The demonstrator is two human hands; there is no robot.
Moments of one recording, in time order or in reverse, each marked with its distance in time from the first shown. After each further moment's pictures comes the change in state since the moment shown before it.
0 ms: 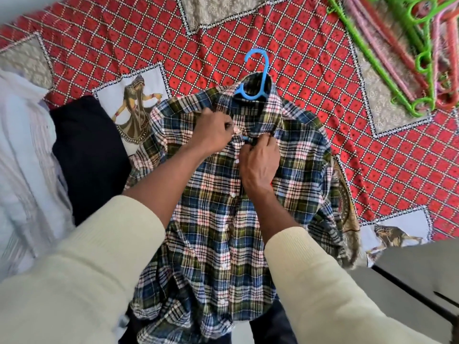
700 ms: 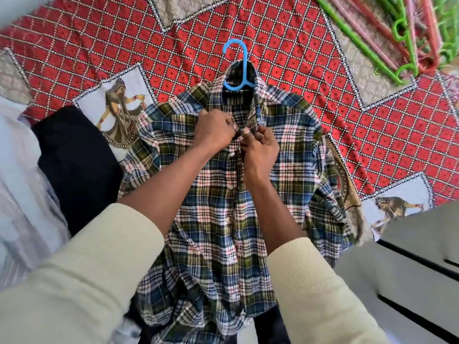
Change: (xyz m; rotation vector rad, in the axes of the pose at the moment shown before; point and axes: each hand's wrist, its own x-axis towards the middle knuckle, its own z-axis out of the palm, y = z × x) left_hand 0.002 0.018 0.035 -0.088 0.021 -0.106; right_hand -0.016 0.003 -0.021 1.137 0.026 0.494
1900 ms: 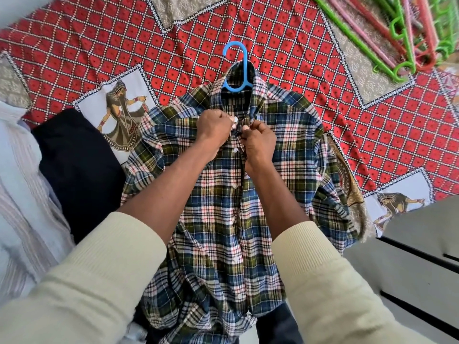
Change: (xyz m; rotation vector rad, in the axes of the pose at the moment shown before) left_hand -0.010 0.005 -0.012 -0.433 0.047 -0.182; right_hand 0.015 -0.005 0.018 0.000 -0.064 0.148
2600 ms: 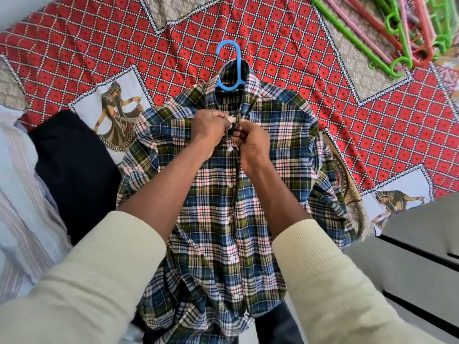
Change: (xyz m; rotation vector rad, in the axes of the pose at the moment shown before) left_hand 0.000 0.000 0.007 -0.075 0.027 -0.027; right_hand 0.002 -0.003 -0.009 0.239 -0.122 0.094
